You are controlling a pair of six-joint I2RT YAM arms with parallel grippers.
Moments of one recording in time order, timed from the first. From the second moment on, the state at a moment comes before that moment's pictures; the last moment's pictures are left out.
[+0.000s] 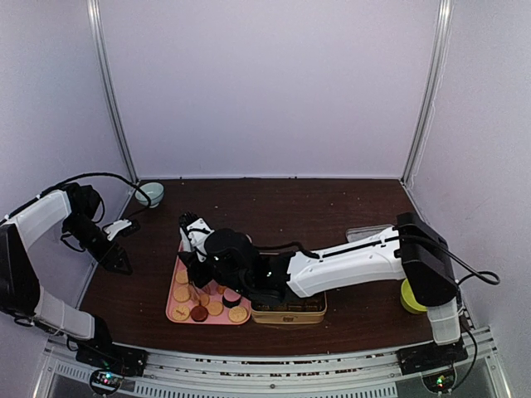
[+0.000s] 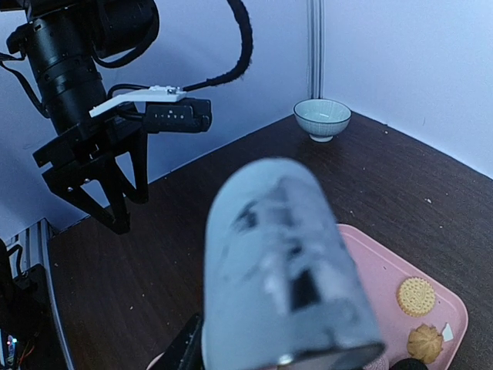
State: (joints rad) left arm 0.16 1.33 1.00 -1.23 0.36 0.75; right arm 1.29 2.13 1.57 0.30 0.37 0.20
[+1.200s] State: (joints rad) left arm 0.16 1.33 0.99 -1.22 0.36 0.75; right arm 1.30 1.89 1.39 0.37 0.50 0.10
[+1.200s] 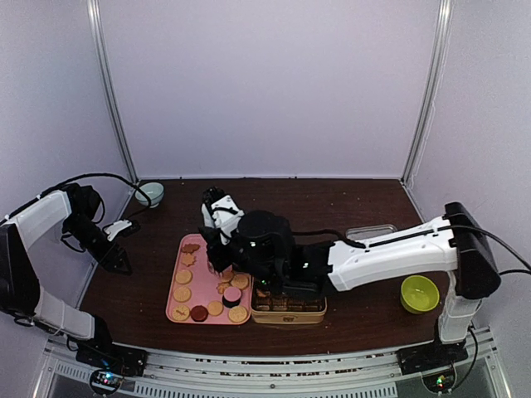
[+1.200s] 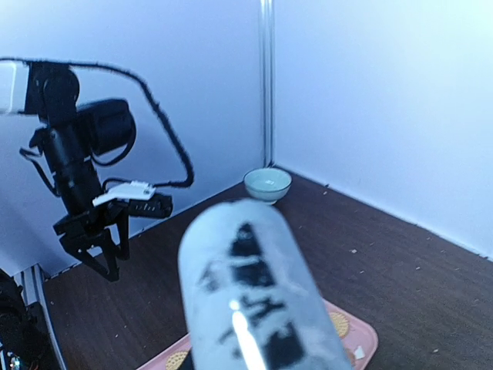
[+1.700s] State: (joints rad) left arm 0.16 1.33 0.99 -1.22 0.36 0.75; right arm 1.29 1.42 0.88 0.41 0.67 0.09
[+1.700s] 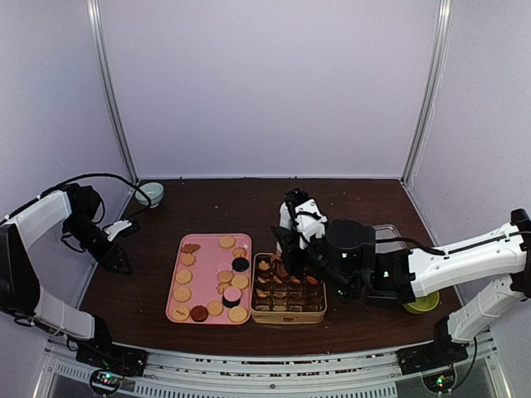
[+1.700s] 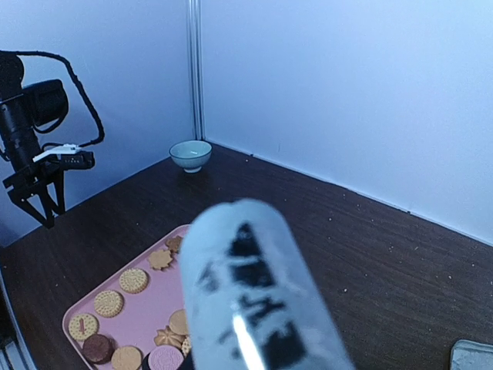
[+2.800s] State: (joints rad) left arm 0.16 1.32 0.99 -1.19 0.35 0.73; right arm 1.29 1.48 0.87 0.36 0.65 0.16
